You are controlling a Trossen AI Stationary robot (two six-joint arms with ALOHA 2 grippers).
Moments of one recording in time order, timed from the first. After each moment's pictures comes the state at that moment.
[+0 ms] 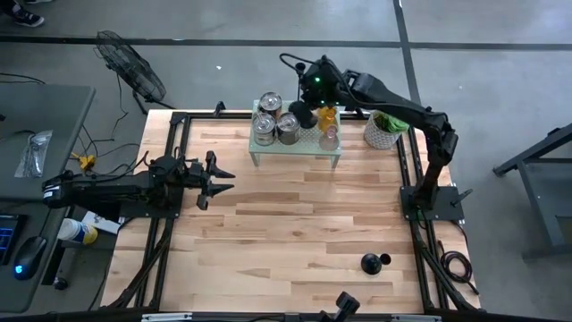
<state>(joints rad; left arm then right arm) 0.22 0.44 0.02 0.50 0.26 -0.06 -0.47 1.80 1.94 -0.86 0.20 0.16</state>
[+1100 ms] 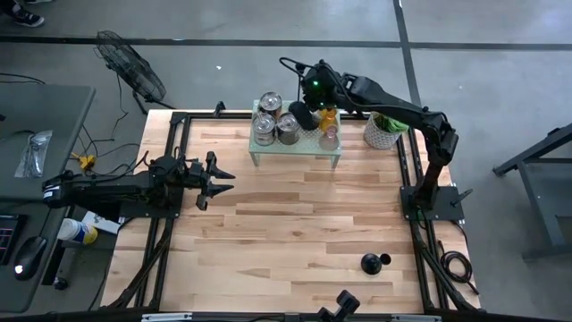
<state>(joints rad) 0.22 0.44 0.02 0.50 0.27 -0.08 -0.48 1.80 1.86 -0.83 0.25 0.21</state>
